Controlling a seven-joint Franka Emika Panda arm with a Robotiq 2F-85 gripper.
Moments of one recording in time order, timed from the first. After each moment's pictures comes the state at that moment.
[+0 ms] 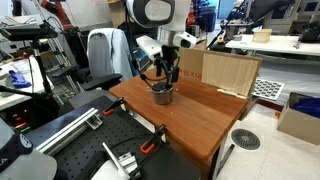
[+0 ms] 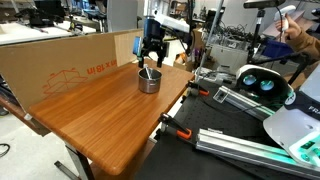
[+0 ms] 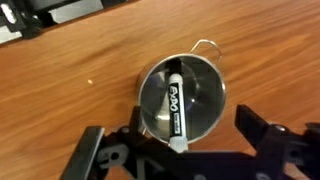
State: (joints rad) arm 0.01 0.28 -0.06 -2.31 0.34 2.46 -0.04
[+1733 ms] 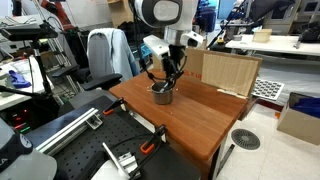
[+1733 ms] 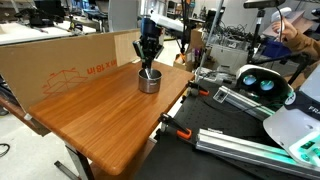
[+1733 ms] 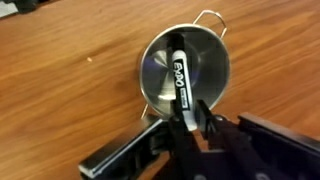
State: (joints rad) arm -0.03 0.32 -0.04 -2.24 0.34 2.46 -0.05
